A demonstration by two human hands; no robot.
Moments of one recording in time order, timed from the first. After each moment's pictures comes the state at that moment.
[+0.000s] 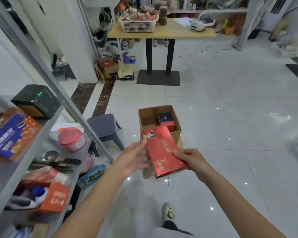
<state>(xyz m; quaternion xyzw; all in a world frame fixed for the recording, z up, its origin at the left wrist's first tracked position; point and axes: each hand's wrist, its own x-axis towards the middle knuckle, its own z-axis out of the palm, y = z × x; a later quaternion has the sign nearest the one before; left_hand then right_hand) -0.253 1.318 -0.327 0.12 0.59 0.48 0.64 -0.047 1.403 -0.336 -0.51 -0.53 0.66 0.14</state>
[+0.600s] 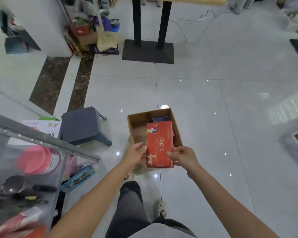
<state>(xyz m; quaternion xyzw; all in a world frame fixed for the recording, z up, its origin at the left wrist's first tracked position) -0.333 1.536 -0.432 0.24 0.73 0.29 0.57 -0.148 1.596 -0.413 -0.65 -0.45 0.61 0.11</state>
